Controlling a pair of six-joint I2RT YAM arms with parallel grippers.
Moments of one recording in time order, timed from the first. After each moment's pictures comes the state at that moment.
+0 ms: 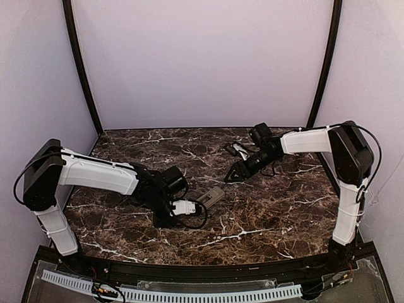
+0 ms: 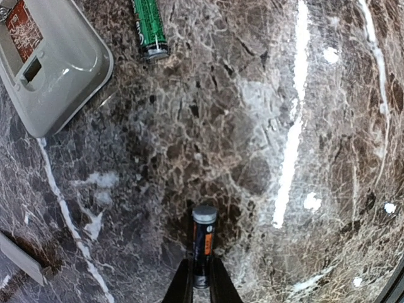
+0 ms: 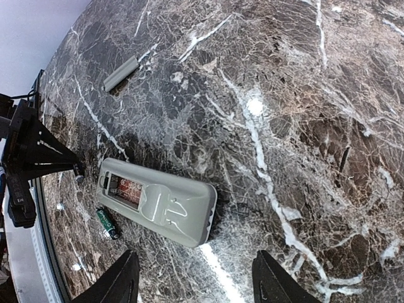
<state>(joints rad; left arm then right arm) -0.96 1.75 1.05 -0.66 0.04 0.50 0.51 1.97 1.33 -0.45 -0.71 -0.13</state>
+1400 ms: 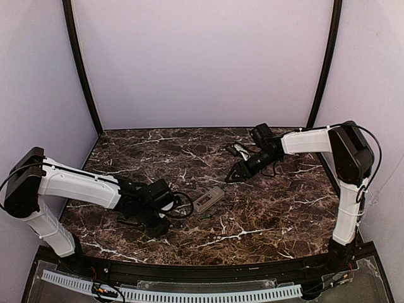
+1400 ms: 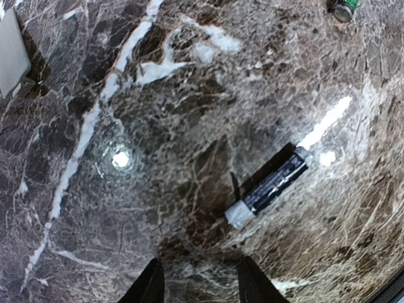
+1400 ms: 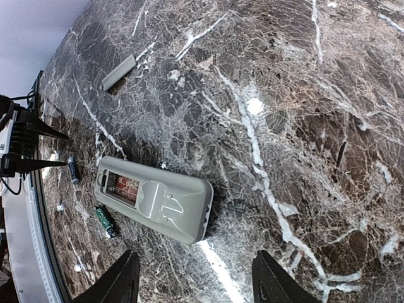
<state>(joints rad) -1.02 1.58 0.84 -0.59 -0.11 -0.30 0.50 1.97 1.32 -0.45 -0.72 -0.13</state>
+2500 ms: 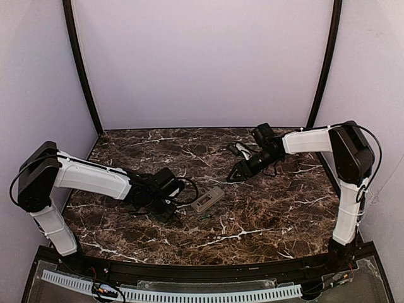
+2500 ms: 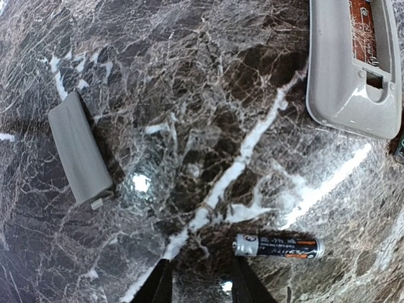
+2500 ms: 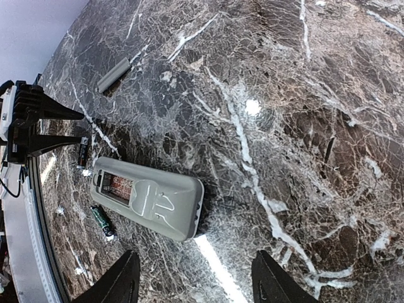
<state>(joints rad) -0.93 1.70 0.93 -0.46 -0.22 -0.25 0.49 1.97 1.32 -0.45 -0.72 -0.13</state>
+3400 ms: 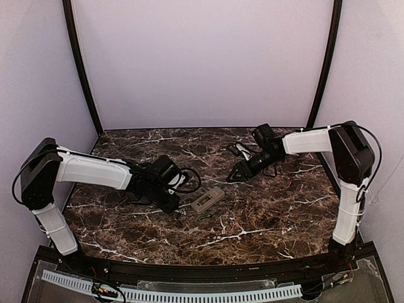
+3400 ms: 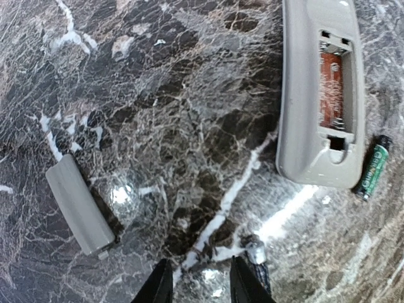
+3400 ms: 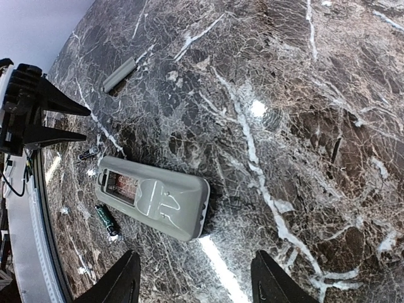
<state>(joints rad) -0.87 1.75 1.02 -0.43 -0.10 -0.16 0.48 1.97 1.31 -0.44 -0.73 -0.12</state>
